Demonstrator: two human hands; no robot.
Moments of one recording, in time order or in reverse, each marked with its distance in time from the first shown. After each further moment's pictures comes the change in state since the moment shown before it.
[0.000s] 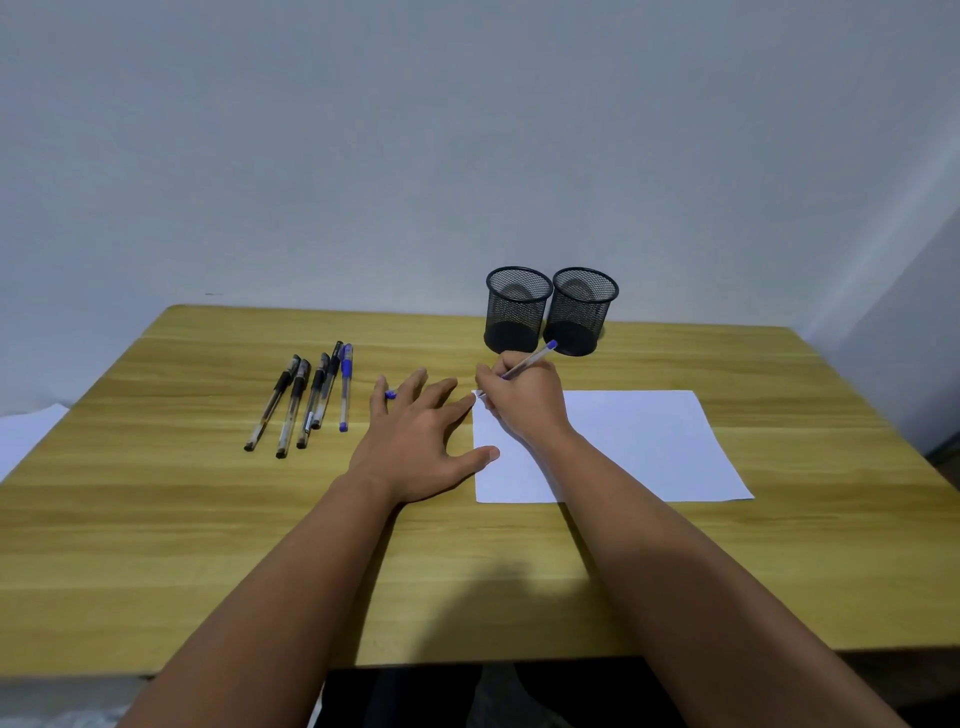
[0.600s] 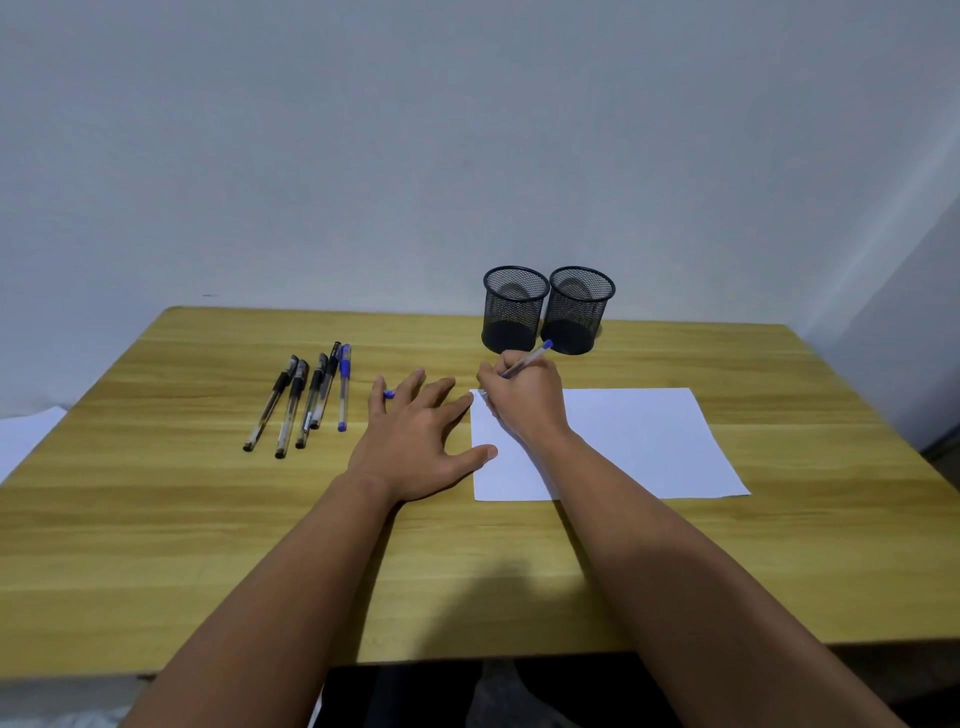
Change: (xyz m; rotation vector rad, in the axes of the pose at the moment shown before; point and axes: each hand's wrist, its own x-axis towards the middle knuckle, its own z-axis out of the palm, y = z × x) left_hand 0.001 0.001 0.000 0.012 -0.011 -0.003; right_hand -0.005 -0.007 -0.003 -0.055 0.068 0.004
